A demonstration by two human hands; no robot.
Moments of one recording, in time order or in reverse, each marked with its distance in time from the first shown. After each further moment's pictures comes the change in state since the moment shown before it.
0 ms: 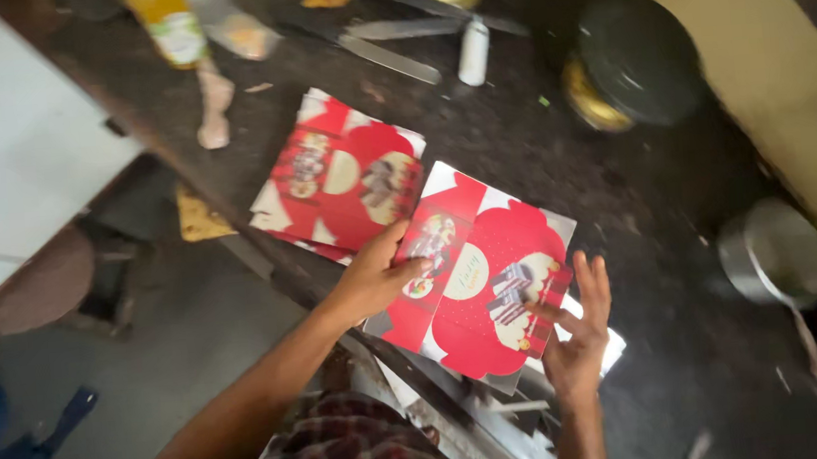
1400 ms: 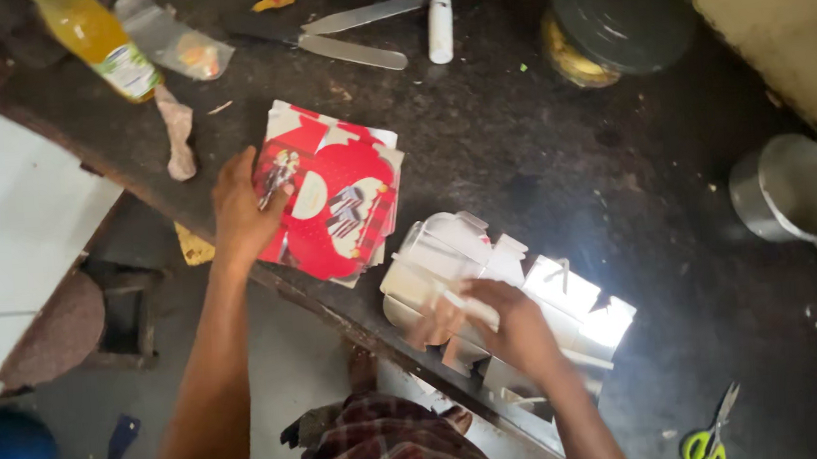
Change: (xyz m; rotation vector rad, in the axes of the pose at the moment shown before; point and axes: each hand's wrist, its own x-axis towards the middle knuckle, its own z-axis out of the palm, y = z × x) left_hand 0.060 -0.048 -0.173 1.038 0.437 0.135; right_hand 0.001 -0.003 0.042 0.077 -0.591 0.188
